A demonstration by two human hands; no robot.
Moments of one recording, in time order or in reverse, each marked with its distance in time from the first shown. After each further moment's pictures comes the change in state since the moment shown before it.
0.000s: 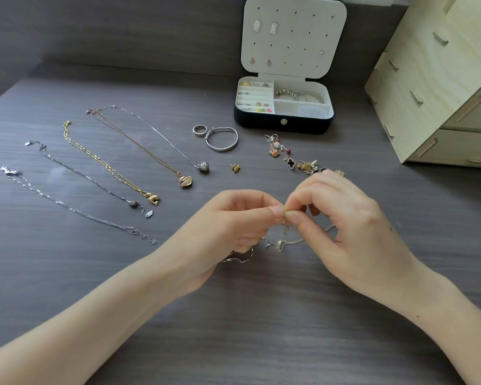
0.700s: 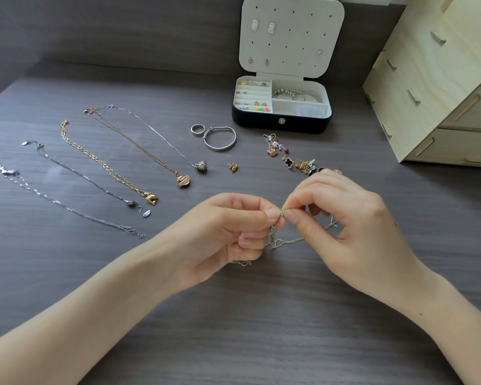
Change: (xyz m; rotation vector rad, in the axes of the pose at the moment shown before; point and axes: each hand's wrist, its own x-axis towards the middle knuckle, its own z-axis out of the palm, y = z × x) left_hand 0.004 -0.003 -0.006 -0.218 -0.139 -0.129; right_hand 0.000 0.000 -0.002 0.042 0.011 0.027
